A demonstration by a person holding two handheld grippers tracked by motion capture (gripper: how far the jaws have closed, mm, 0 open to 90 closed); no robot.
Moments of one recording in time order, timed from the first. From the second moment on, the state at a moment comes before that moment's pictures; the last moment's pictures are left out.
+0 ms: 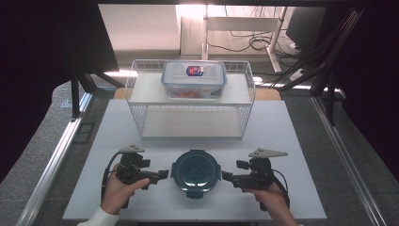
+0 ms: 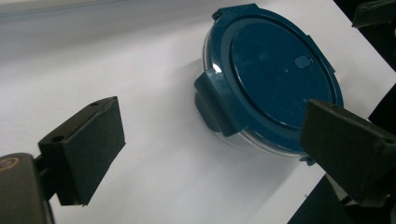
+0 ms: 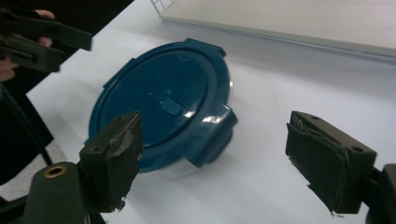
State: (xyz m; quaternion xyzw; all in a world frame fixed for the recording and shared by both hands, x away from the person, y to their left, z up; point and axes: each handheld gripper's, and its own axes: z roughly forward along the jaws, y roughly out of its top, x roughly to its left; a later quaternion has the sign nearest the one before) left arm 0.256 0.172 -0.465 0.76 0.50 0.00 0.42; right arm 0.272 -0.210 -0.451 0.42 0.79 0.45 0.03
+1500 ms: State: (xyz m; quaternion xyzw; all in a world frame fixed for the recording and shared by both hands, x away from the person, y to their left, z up) left arm 0.287 0.145 -0.518 0.69 0.54 -0.19 0.45; right arm 0.308 -0.179 -0.507 0.52 0.72 0.43 -0.17
